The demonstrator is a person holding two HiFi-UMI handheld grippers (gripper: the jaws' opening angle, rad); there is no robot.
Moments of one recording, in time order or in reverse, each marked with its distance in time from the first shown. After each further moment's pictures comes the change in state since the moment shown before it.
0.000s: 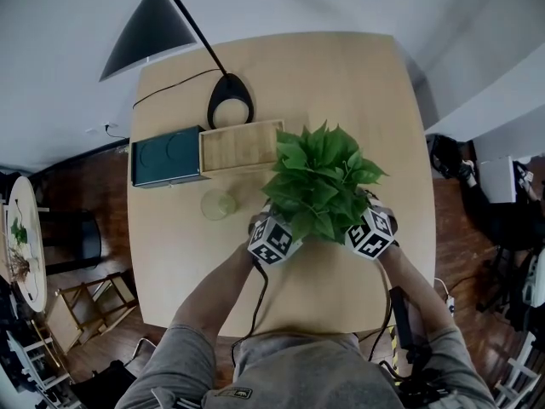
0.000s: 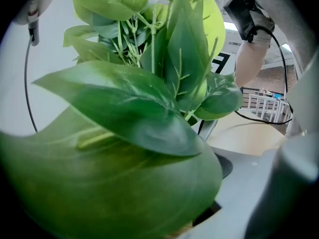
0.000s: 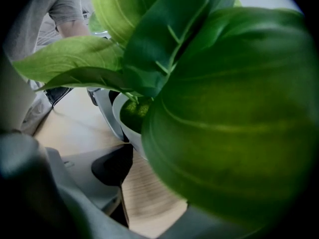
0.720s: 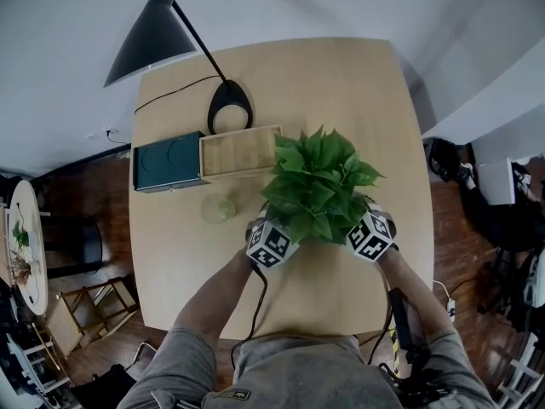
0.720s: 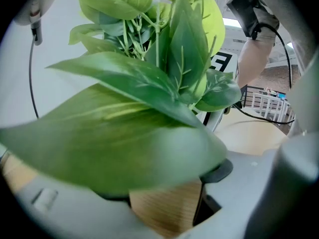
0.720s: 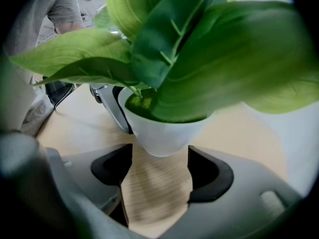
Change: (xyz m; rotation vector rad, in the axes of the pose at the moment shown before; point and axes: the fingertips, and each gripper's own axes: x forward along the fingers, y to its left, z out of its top) left arm -0.005 0.002 -0.007 -0.023 0.033 0.020; right arm 0.000 0.006 -0.009 0.027 -0.002 0.021
